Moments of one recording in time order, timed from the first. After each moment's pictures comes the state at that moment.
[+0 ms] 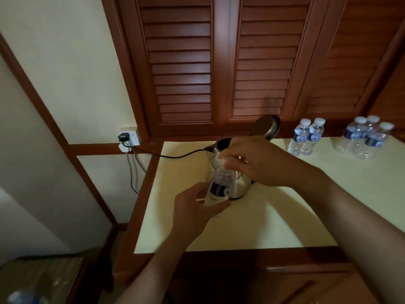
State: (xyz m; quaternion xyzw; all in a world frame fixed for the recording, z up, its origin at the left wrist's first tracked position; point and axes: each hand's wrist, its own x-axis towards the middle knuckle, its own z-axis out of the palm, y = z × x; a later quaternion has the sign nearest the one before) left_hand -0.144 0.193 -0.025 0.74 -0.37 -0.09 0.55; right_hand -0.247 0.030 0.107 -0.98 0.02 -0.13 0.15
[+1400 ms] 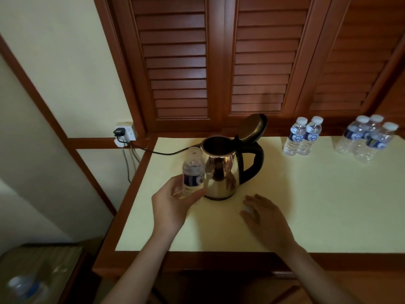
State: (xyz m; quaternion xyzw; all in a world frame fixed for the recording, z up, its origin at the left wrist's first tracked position) left_hand -0.147 0.175 -0.031 0.73 -0.28 -0.05 0.63; right_hand -0.320 -0.019 -0.109 -0.93 0.25 -0.21 0.19
